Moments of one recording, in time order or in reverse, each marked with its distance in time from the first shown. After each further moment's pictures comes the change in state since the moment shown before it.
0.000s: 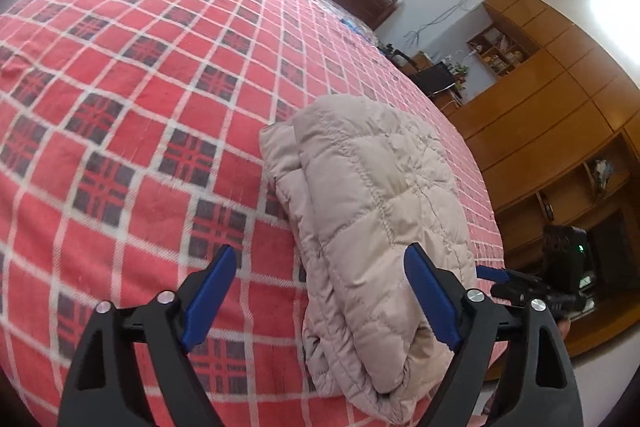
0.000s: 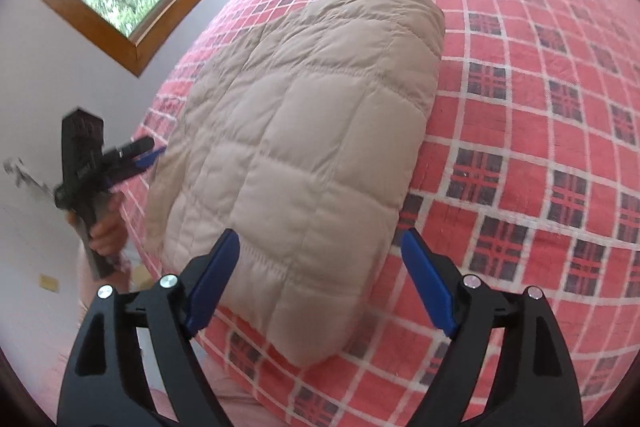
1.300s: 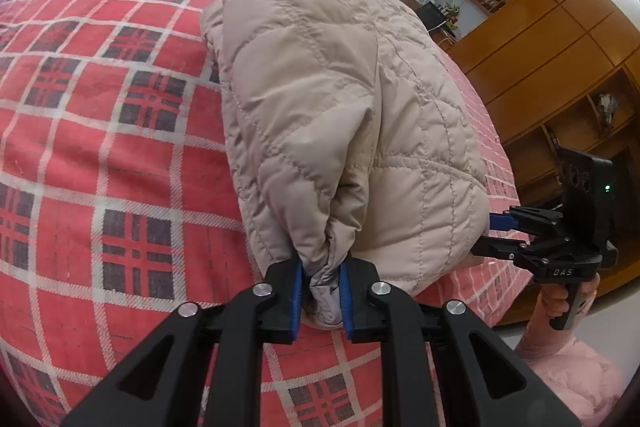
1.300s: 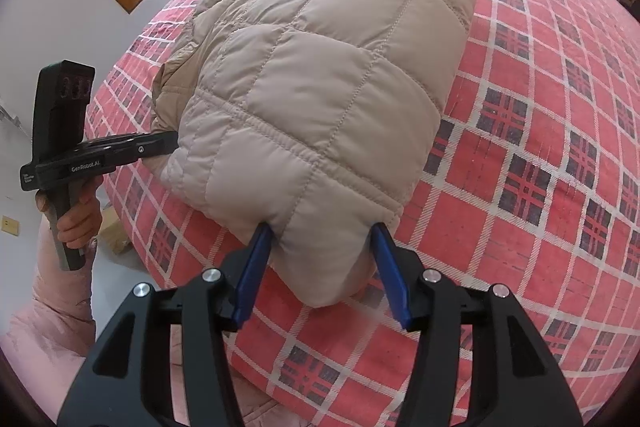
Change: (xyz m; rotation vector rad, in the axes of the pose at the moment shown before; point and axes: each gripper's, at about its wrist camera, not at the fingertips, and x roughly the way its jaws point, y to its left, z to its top) left arm 0.031 -0.034 -0.079 0.131 0.172 0.039; right arm 0.027 0.041 -0.060 -0.163 0.121 -0.146
